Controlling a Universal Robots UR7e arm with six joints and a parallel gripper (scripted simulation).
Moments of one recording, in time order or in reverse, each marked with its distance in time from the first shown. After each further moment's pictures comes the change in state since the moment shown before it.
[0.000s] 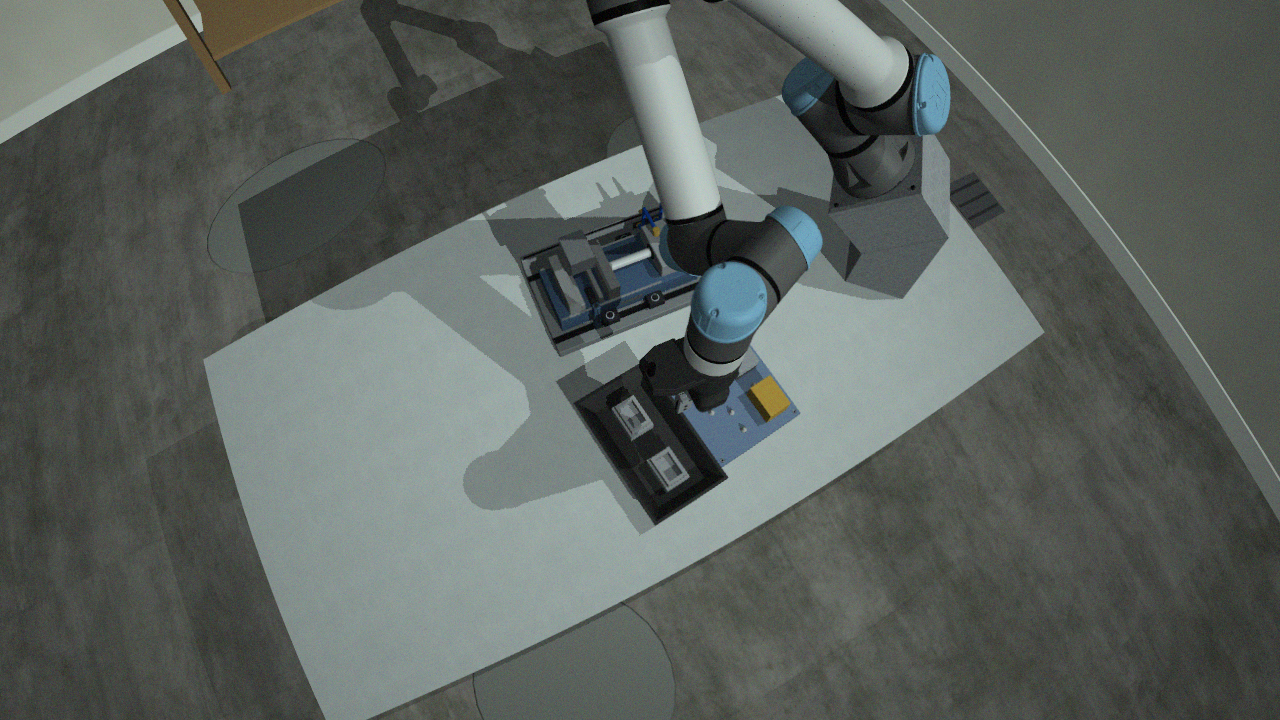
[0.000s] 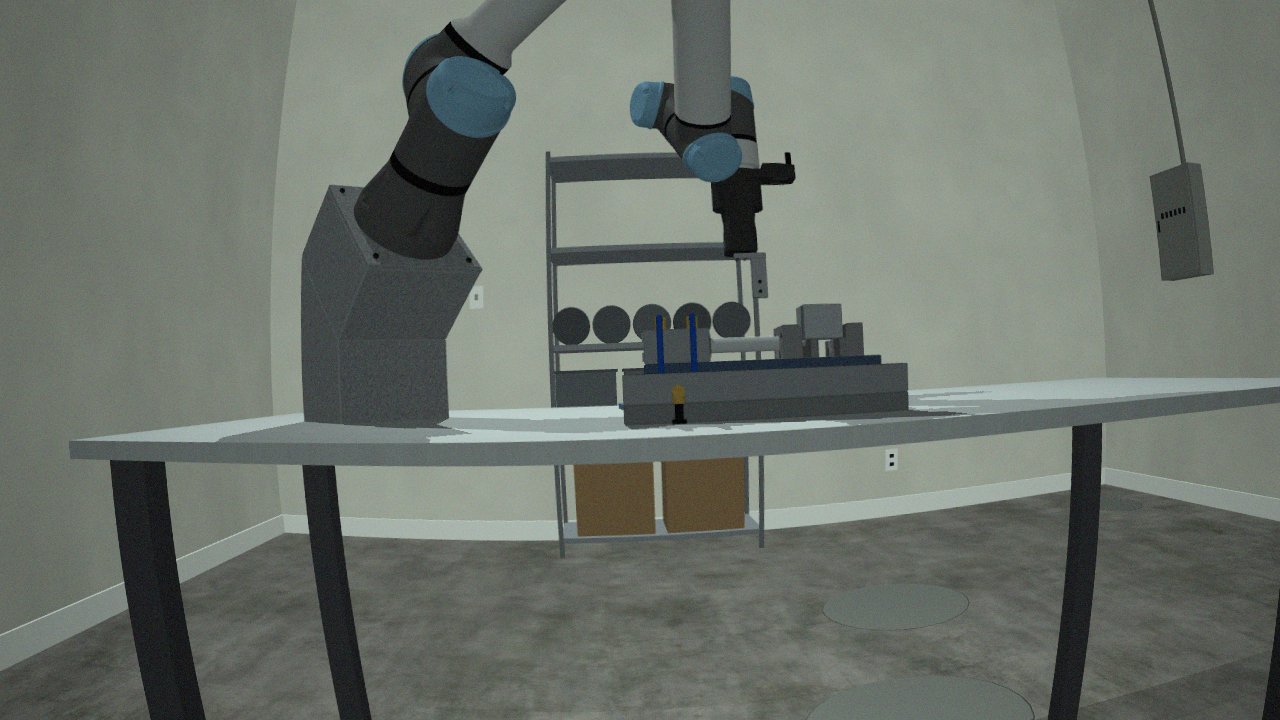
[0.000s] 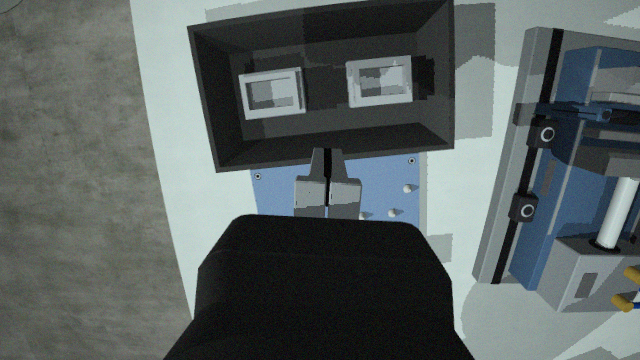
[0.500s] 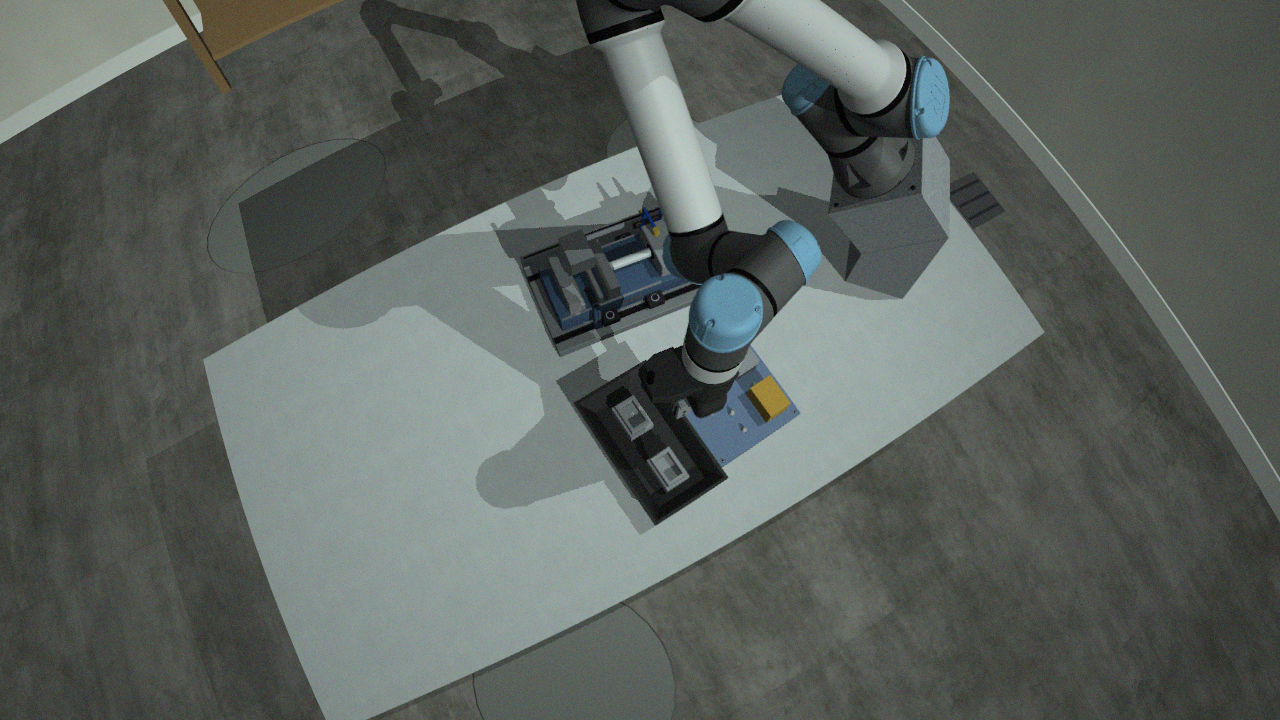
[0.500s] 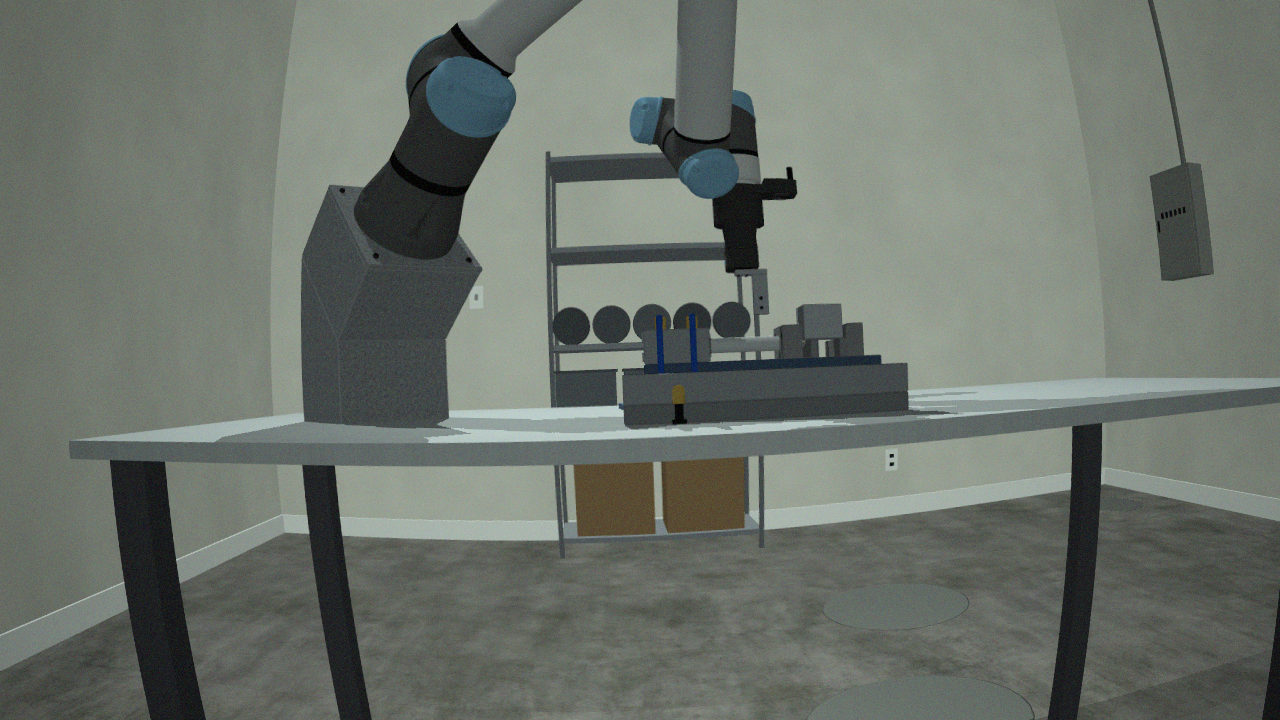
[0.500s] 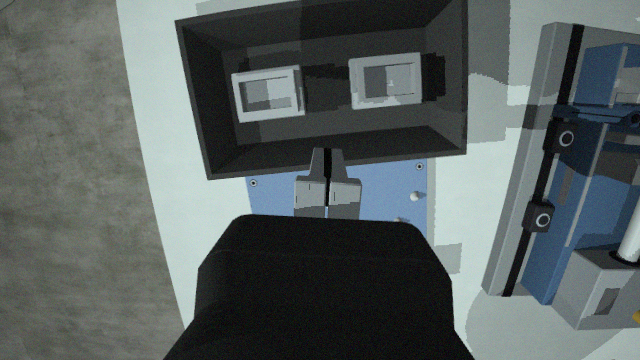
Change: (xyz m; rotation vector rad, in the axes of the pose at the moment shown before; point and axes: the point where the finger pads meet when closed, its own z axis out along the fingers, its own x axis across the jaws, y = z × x) arm -0.001 0.000 0.024 0.000 0.000 0.000
